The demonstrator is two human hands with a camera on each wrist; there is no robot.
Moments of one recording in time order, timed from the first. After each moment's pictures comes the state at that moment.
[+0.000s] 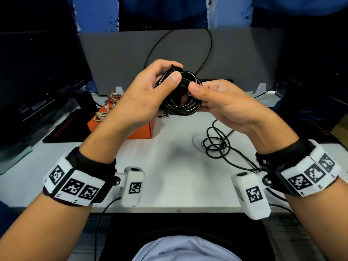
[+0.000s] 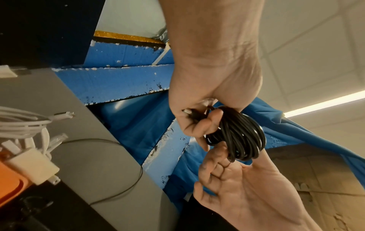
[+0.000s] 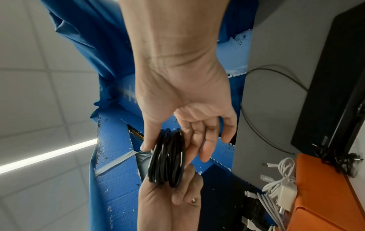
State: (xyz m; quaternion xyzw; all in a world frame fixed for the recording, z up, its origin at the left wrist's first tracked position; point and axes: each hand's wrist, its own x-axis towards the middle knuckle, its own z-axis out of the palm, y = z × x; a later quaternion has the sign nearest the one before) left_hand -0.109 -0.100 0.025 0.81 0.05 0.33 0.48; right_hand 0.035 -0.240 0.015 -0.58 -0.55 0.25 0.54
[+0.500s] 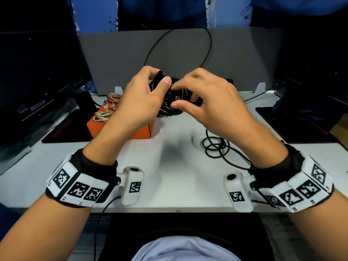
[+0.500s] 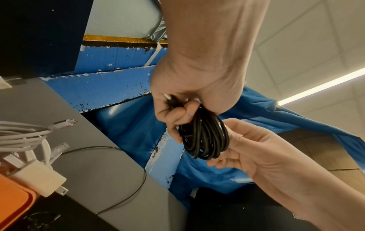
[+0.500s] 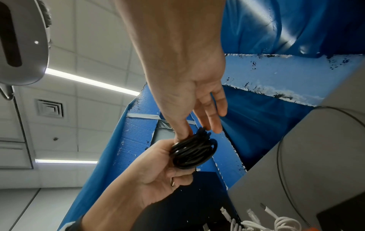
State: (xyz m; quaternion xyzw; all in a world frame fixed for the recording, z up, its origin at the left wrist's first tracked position) left_hand -0.095 -0.083 0.016 0.84 0.19 0.41 0.30; right_hand 0.020 -0.231 0.009 -0.70 -0.60 -0.22 0.32
